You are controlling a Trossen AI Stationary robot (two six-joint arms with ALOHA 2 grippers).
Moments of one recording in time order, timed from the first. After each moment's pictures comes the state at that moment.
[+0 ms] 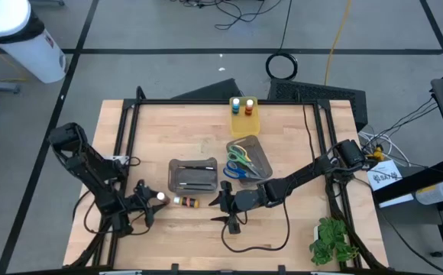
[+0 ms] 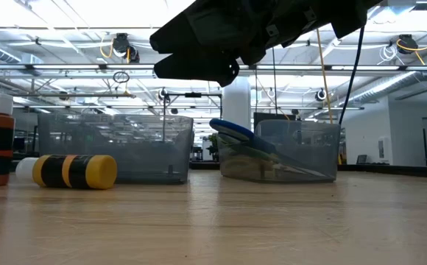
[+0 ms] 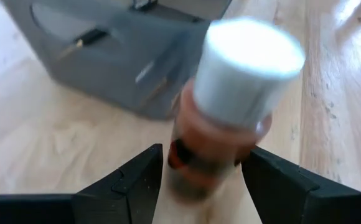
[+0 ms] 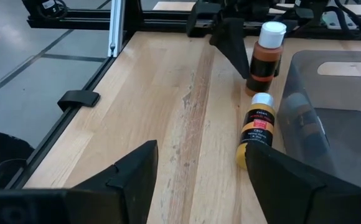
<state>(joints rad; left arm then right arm) -1.13 1.43 0.34 -0.23 -0.97 -1.50 0.35 1.91 1.11 0.39 0.10 0.13</state>
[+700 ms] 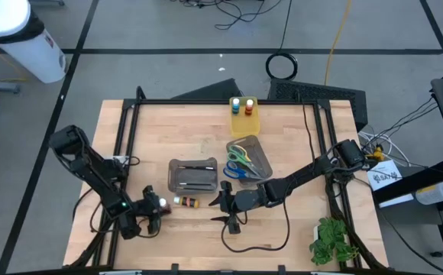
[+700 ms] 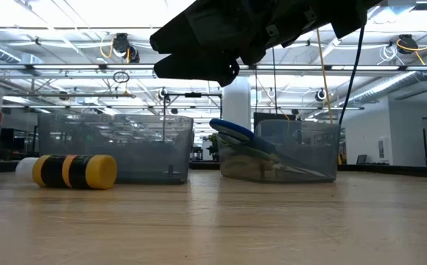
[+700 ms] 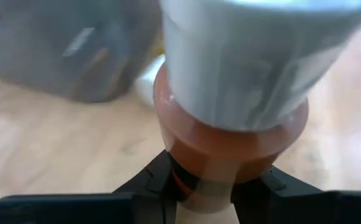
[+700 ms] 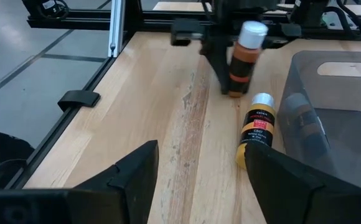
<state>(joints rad) -1.02 1.47 0.37 0.00 -0.75 -1.19 0.35 1.91 1.11 0.39 0.10 0.13</state>
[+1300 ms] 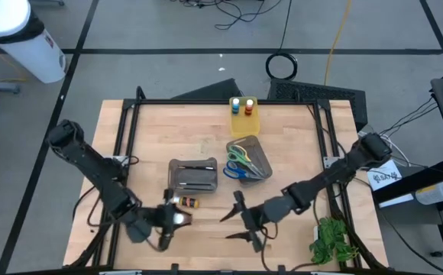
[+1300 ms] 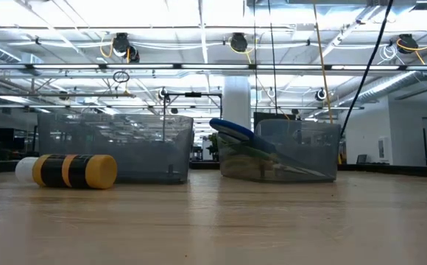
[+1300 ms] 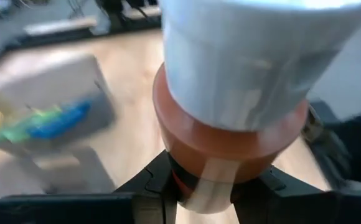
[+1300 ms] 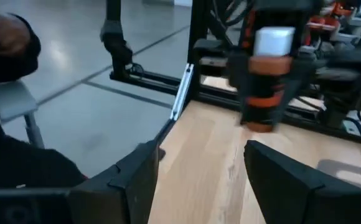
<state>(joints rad) -0.82 1.39 0.89 -0.13 -0.68 -0.35 0.51 1.66 1.11 0.35 0.13 -0.01</state>
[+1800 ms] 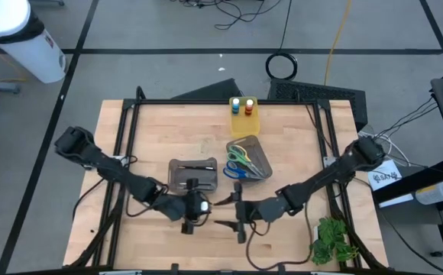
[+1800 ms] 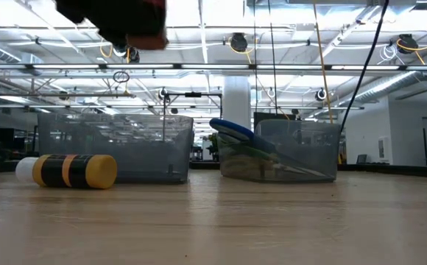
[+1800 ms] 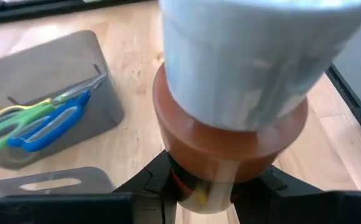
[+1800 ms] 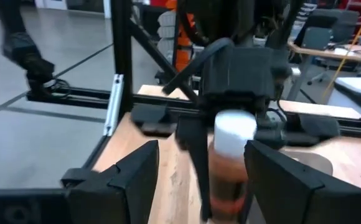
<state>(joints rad) -0.53 1.52 0.91 -0.01 -0.40 -0.19 0.51 1.72 1.11 0.46 0.42 0.02</state>
